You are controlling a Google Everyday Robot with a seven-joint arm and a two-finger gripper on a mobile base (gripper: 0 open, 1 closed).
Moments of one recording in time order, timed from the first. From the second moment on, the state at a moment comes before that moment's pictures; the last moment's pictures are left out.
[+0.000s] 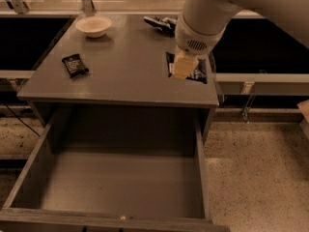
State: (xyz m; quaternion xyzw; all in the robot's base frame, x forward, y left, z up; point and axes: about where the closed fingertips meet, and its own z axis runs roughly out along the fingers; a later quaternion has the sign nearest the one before) arm 0.563 -0.079 0.949 -0.62 0.74 -0.11 0.23
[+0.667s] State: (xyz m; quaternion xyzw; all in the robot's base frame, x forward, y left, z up) arm 0.517 -0.068 0.914 -0.66 0.70 -0.07 0.25
